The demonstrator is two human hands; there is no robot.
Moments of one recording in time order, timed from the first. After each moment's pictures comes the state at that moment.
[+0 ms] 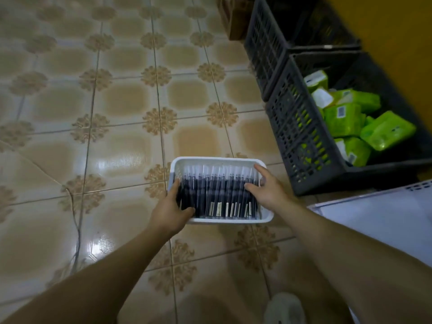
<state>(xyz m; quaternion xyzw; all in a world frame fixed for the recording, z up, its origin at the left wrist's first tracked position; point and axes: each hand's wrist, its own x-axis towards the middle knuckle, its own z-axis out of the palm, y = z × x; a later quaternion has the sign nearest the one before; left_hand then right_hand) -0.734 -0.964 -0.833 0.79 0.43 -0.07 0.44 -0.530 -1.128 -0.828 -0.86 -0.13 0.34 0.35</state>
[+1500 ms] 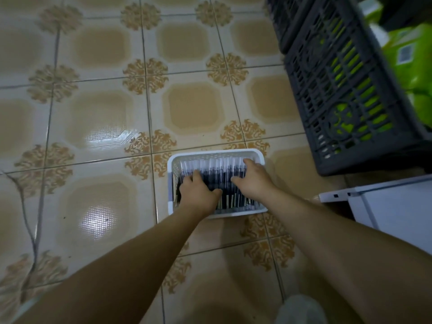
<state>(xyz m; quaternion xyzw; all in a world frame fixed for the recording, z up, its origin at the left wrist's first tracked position) -0.658 -1.002 -0.964 0.74 0.48 -0.15 0.43 -0.530 -1.091 -0.964 -0.88 -0.20 0.40 0.13</state>
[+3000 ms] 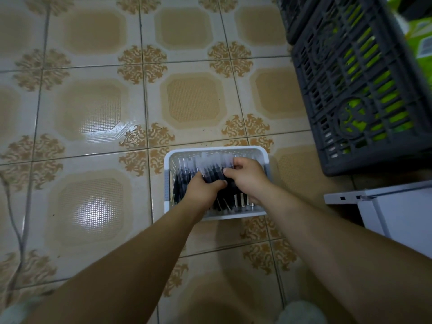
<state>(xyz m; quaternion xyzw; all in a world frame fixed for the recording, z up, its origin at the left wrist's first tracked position) -0.647 -1.002 -0.987 0.52 0.48 -0.01 0.71 -0.542 -1.070 -0.969 -0.80 -0.08 0.44 0.39</state>
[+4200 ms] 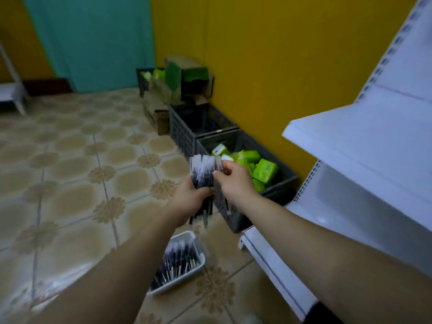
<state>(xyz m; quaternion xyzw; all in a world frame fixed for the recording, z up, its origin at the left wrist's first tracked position) -0.650 -1.098 -0.549 0.74 0.13 0.07 0.65 -0.595 -1.208 -0.520 -0.84 -0.15 0.06 0.52</state>
